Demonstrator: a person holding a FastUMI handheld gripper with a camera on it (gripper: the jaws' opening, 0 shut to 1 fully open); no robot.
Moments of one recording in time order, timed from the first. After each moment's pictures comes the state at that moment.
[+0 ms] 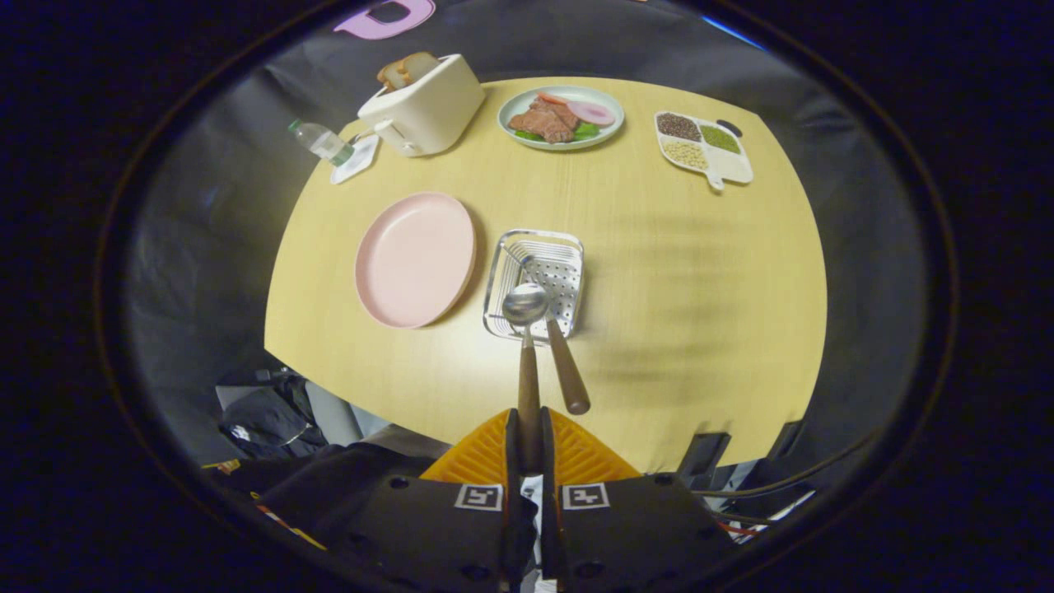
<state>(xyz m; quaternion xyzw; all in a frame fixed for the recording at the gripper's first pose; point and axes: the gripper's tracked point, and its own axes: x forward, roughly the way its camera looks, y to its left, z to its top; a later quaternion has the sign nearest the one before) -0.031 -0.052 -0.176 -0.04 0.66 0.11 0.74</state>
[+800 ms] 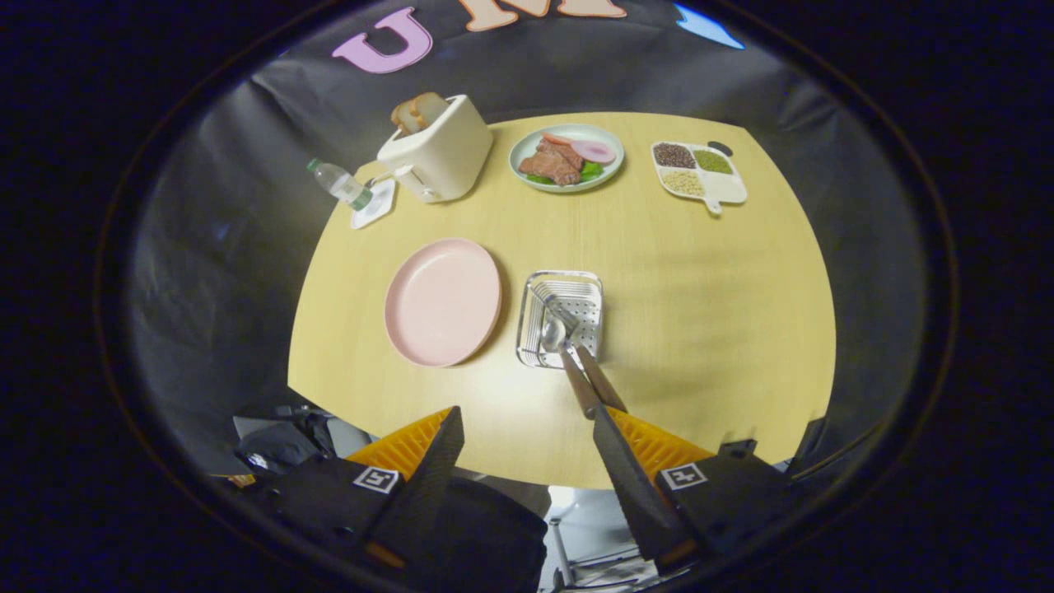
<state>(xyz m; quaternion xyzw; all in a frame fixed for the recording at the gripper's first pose) -0.024 -0.025 -0.153 0.00 0.59 0.11 0.80</state>
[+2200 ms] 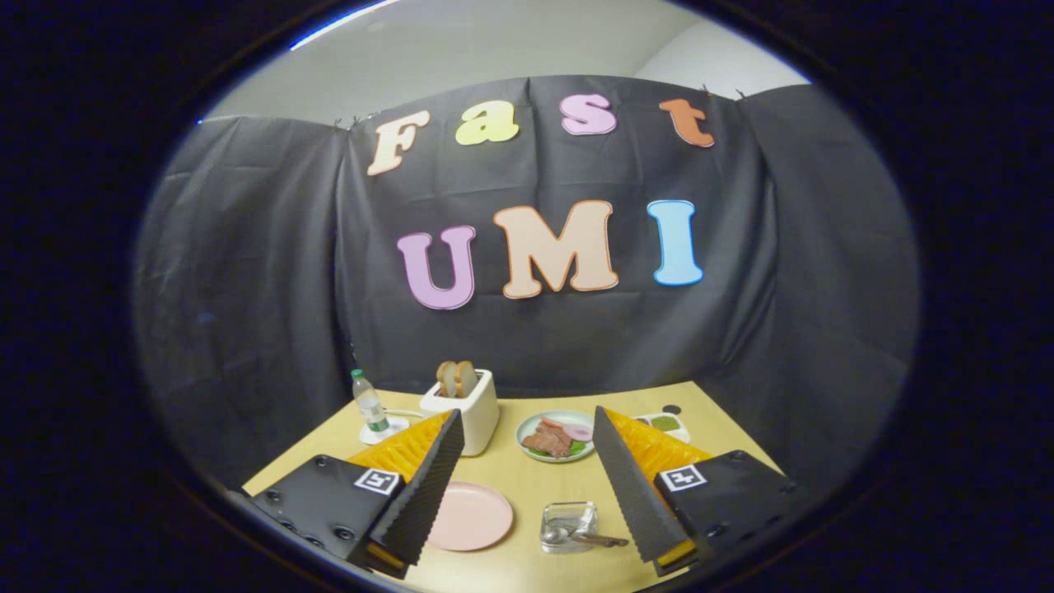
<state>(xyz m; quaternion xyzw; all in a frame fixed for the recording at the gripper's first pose) 0.027 0.036 0.034 0.01 0.09 0.08 0.99</state>
